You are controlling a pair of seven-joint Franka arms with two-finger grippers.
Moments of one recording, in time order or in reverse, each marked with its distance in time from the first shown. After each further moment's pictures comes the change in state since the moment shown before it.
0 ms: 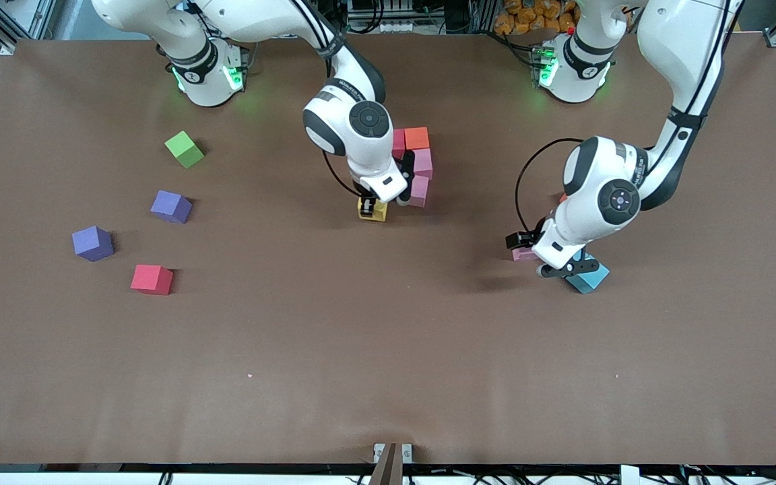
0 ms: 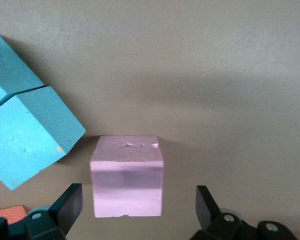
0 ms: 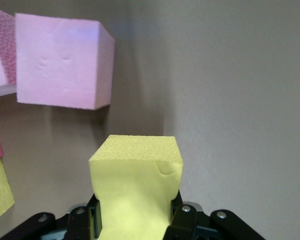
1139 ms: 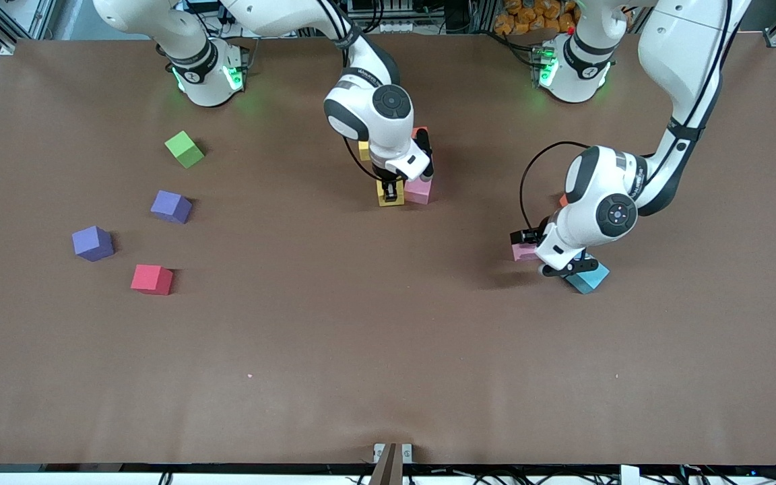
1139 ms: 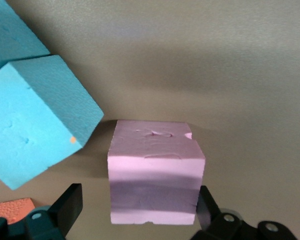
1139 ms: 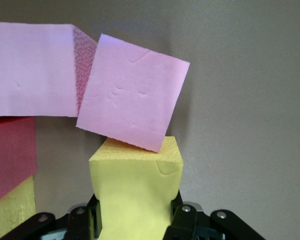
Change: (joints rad) left arm 0.029 0.056 -0.001 -0.016 0.020 -0.027 0.000; right arm 0.087 0.030 0.000 0.002 0.000 0.027 -0.087
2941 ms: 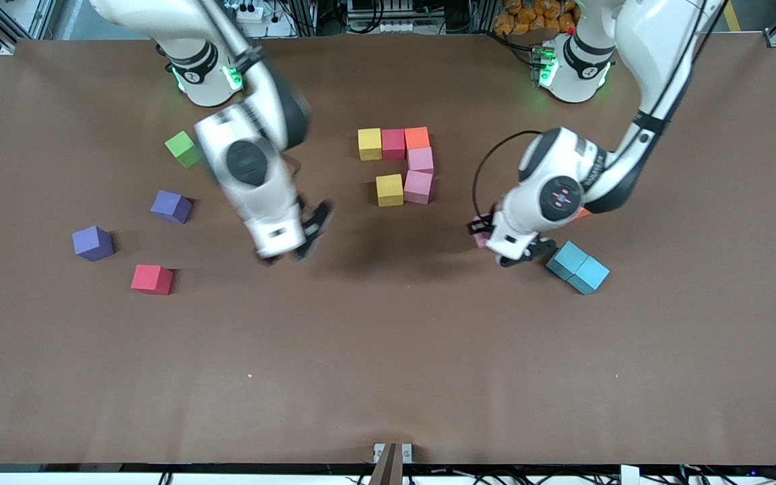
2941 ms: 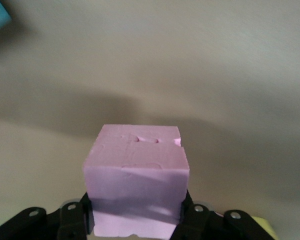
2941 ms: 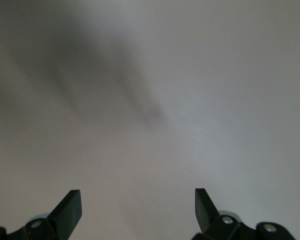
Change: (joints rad) left arm -0.040 0.002 -0.238 0.166 0.010 -0.143 -0.537; right arm -0.484 -0.191 -0.064 0.062 0.023 -0.263 0.104
